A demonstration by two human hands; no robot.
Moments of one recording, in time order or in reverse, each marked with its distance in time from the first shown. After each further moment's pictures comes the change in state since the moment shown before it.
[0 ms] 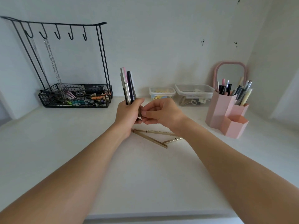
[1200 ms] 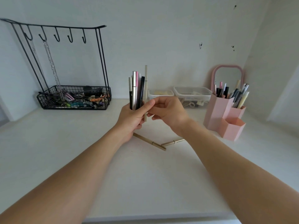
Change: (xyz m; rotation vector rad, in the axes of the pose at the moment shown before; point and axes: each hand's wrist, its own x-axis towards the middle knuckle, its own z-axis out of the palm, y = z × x) left_hand -0.010 0.003 0.004 -0.047 -0.192 -0.007; right_hand 0.002 0.001 -0.012 -0.066 0.113 -0.150
